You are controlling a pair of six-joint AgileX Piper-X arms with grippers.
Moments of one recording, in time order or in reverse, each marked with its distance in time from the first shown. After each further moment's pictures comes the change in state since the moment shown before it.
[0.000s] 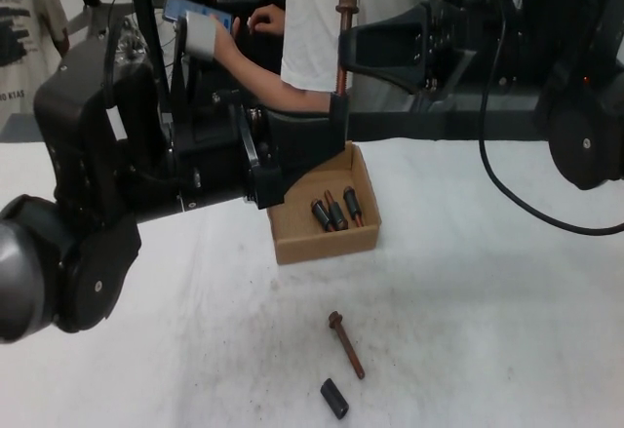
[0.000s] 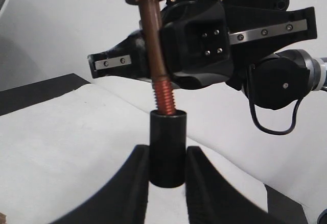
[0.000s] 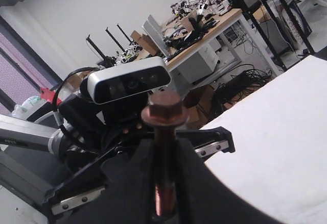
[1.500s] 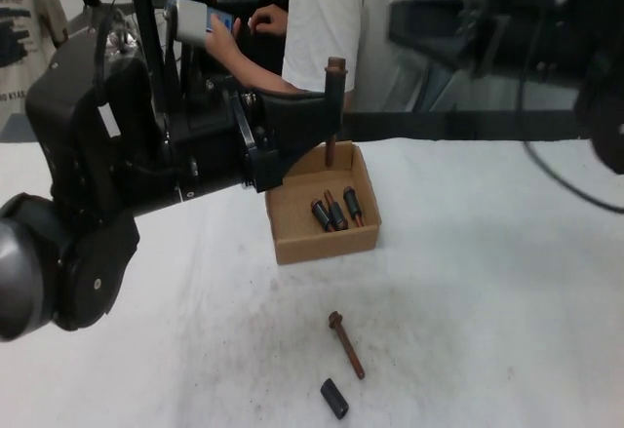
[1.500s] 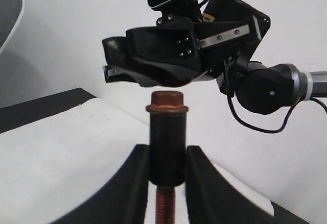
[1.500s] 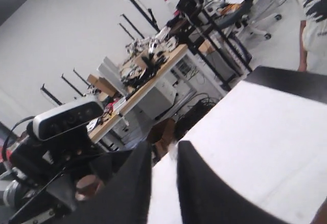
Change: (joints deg) left arm 0.0 0.0 0.0 -3.2 -1.5 -2.1; right arm -11.1 0.0 0.0 -2.6 5.1 5.3
